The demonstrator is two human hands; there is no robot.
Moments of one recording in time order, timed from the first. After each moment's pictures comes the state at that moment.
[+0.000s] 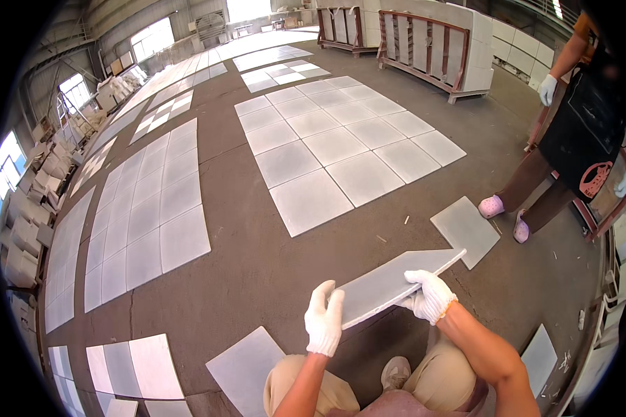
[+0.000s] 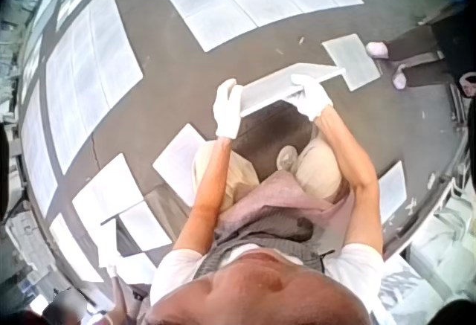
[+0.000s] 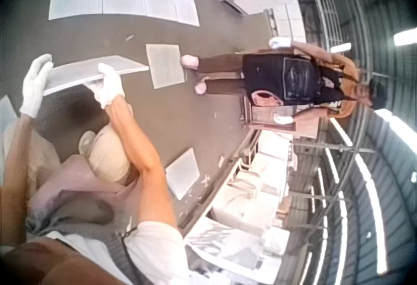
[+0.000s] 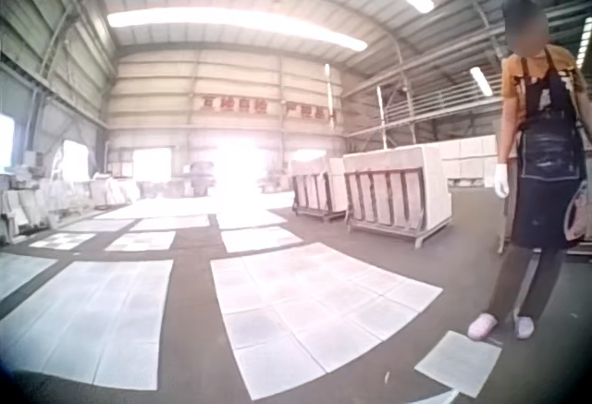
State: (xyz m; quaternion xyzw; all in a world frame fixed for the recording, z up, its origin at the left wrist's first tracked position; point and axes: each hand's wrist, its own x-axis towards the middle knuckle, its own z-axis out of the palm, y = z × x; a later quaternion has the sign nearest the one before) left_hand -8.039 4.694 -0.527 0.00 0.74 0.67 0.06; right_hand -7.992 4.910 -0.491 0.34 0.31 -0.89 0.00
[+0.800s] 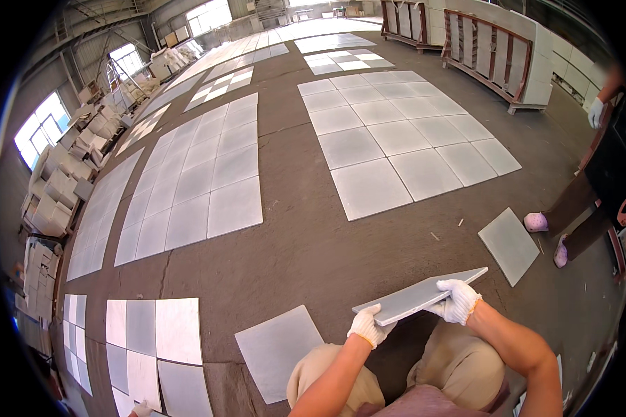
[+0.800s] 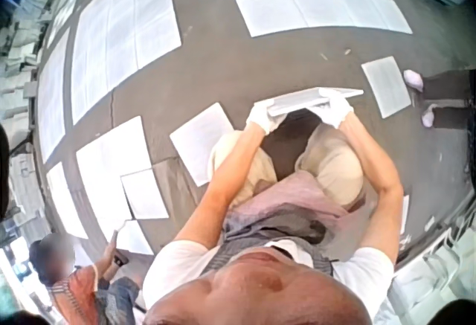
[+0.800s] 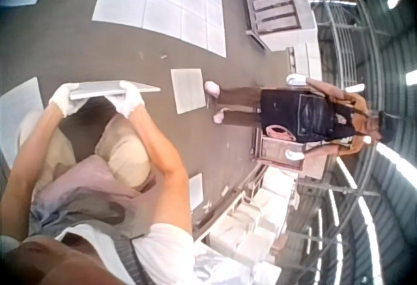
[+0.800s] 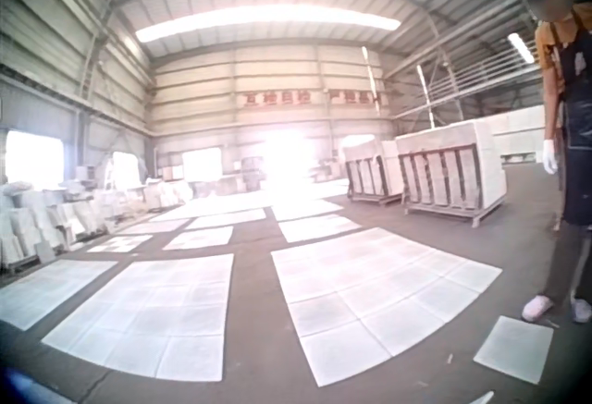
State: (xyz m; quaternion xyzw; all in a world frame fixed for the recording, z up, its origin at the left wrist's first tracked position) left_hand -8.031 4.667 -0.625 -0.39 0.15 0.84 0.36; right_hand -8.008 4.894 -0.543 0.36 0.27 -0.88 0.17
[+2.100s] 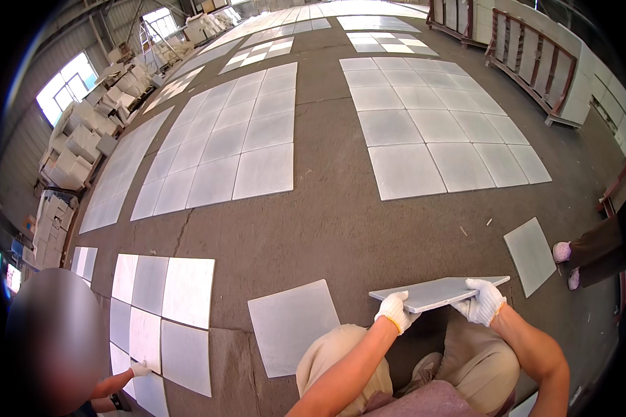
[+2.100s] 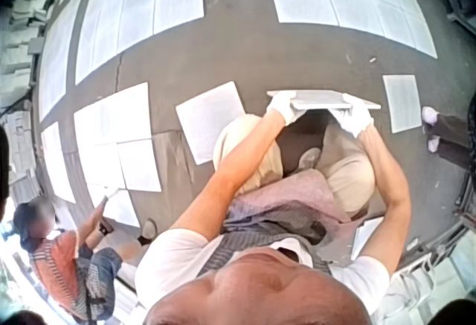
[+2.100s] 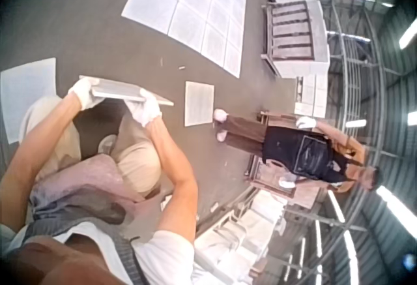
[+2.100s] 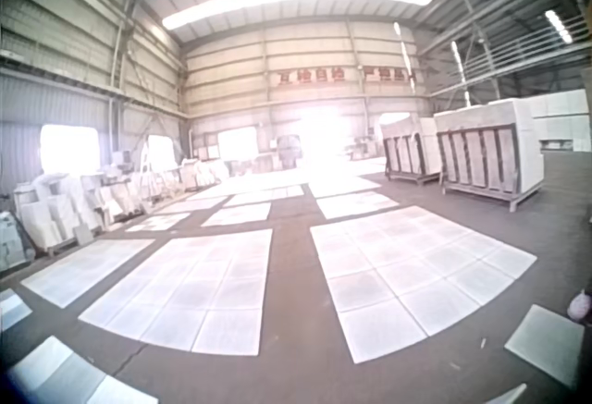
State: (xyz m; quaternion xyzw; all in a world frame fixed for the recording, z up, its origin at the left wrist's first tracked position) left_hand -8.031 4.674 -0.622 -0.45 0.13 0.82 0.33; right_hand -8.004 4.894 -0.545 0.33 0.27 -0.87 0.22
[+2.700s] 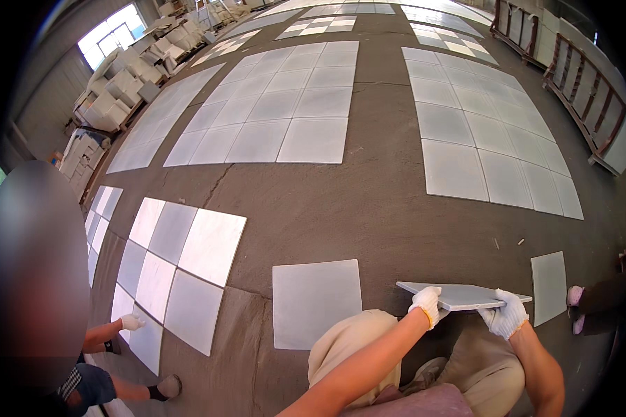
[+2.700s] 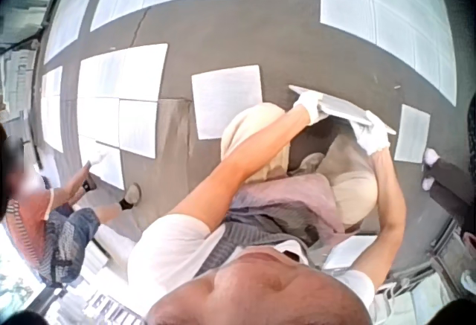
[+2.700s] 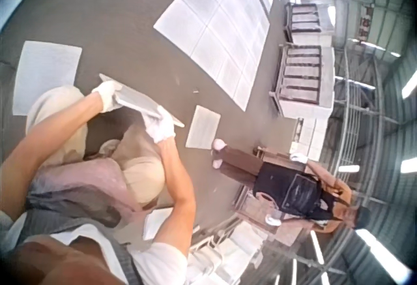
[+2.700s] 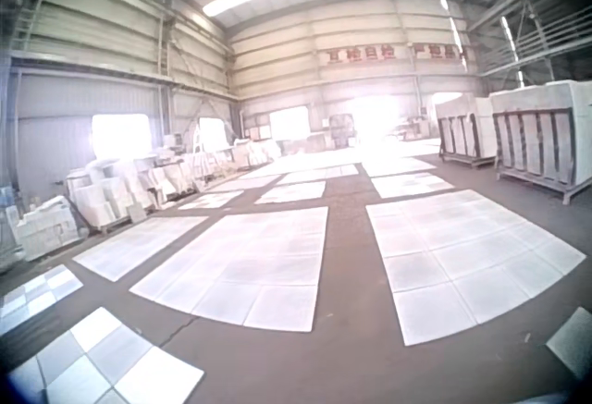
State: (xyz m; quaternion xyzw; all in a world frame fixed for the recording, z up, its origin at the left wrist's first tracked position) left_hand -8.038 4.688 -0.635 -0.48 0.14 0.81 0.31; right_hand -8.012 4.896 -0.548 0.38 0.33 -0.84 0.20
